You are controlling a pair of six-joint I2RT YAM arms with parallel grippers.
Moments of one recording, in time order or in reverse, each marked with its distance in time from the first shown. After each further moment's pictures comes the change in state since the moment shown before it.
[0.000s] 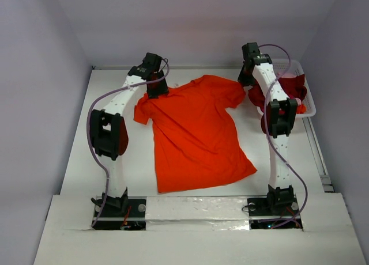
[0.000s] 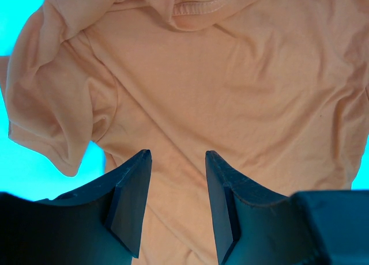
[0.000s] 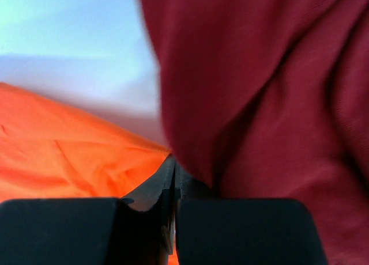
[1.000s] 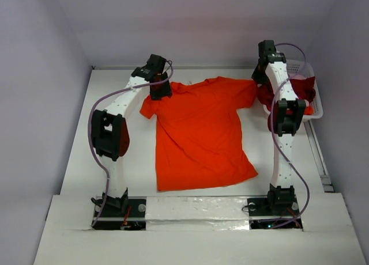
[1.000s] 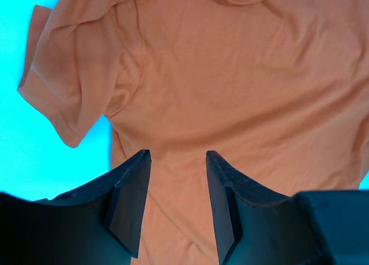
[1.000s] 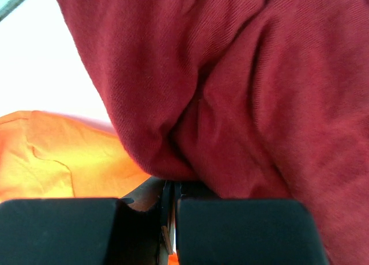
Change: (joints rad) left arm -0.034 -0.005 -0.011 -0.006 -0.001 -0.001; right arm -0.122 0.029 0.068 -0.010 0.033 0.000
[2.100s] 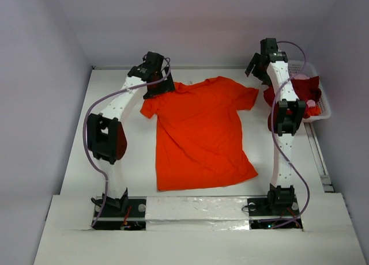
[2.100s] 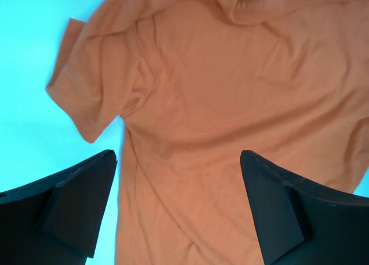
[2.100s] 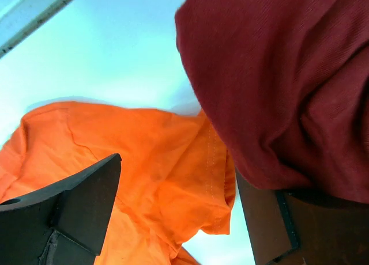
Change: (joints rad) left arm 0.000 -0.048 -0.003 -0.002 -0.054 -0.013; right arm -0.010 0.022 0.051 0.019 -0.085 -0.014
